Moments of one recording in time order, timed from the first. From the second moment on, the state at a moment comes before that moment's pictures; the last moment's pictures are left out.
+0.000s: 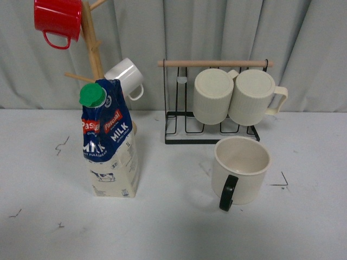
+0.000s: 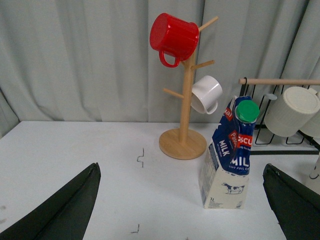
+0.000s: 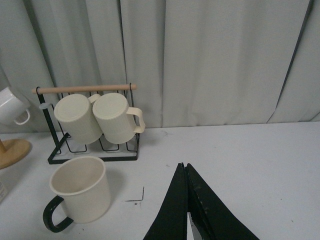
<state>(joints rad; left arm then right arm) 0.00 0.01 0.01 0.00 0.00 -0.01 0.00 0.25 0.01 0.25 0.00 0.01</state>
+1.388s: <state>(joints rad) -0.23 1.01 0.19 0.47 0.02 0.00 0.00 0.00 0.01 0.00 0.00 0.00</state>
